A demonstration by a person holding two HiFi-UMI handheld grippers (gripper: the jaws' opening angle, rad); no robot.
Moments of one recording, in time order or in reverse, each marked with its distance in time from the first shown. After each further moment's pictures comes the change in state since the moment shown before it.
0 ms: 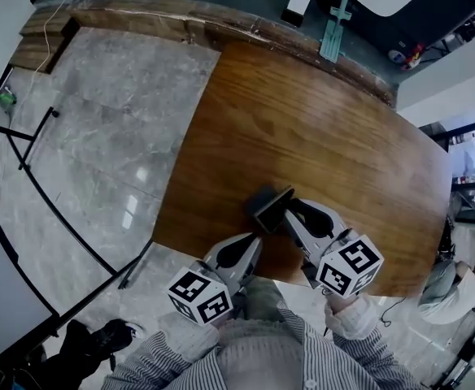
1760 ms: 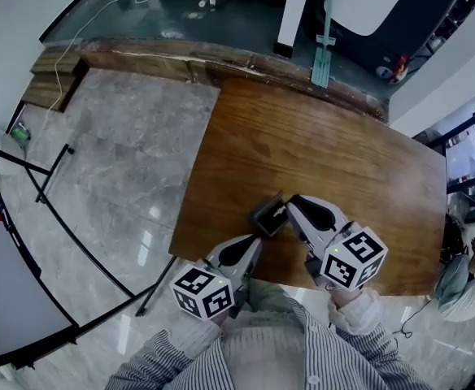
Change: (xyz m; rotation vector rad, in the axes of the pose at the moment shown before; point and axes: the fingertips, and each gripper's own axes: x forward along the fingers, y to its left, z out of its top) left arm -0.012 -0.025 0.028 0.148 0.059 -0.009; right arm -0.030 0.020 0.063 -0.020 -0.151 -0.009
